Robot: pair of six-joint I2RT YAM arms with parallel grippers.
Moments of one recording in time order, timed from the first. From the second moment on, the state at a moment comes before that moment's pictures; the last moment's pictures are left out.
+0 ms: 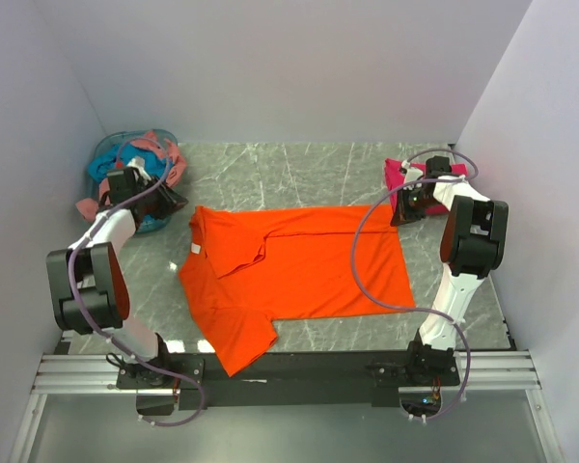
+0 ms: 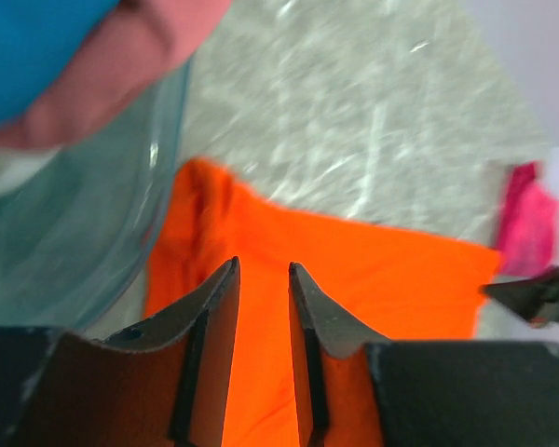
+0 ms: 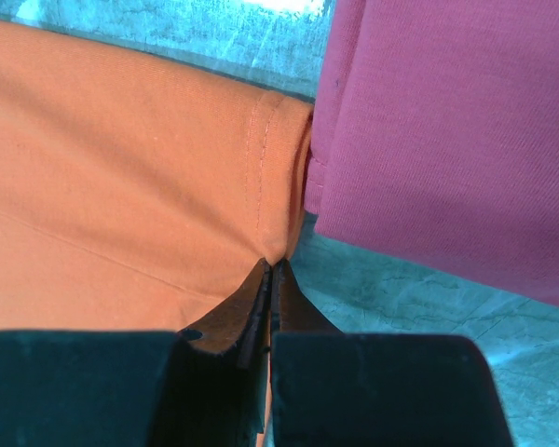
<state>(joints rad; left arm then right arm) 0.20 1.61 1.03 -0.08 0.47 -0.60 -0.18 2.06 1.45 -0.64 -0.44 -0.24</state>
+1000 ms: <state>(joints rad) -0.05 1.90 1.27 -0.37 -0.03 -0.46 -0.18 2.06 1.45 -0.64 -0.44 -0.24</state>
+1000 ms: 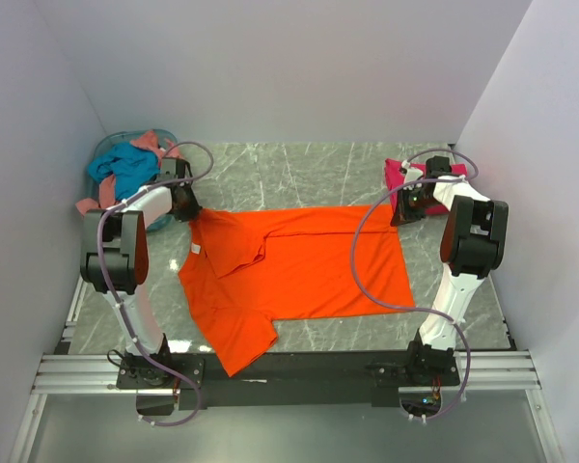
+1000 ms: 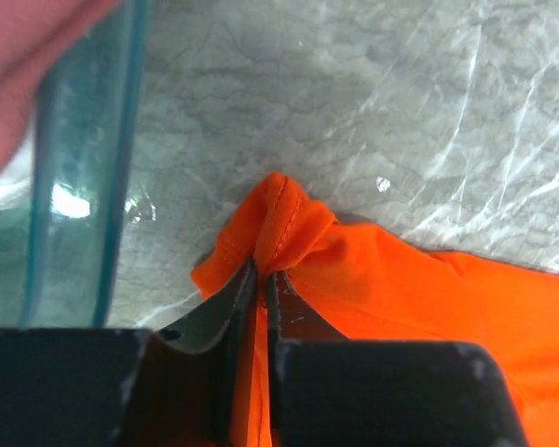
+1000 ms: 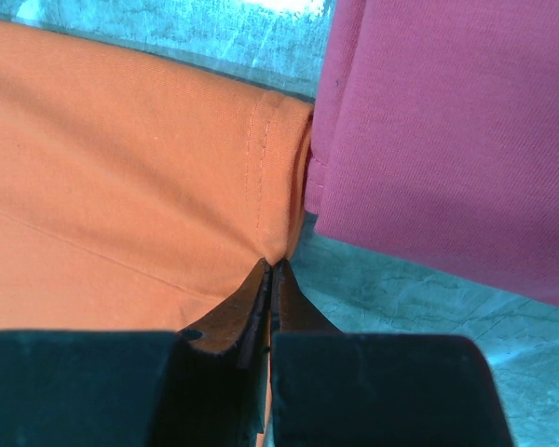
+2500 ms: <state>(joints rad) -0.09 2.09 1.59 -0.55 0.10 -0.19 -0.22 2.05 1.43 -0.63 -0.44 -0.25</state>
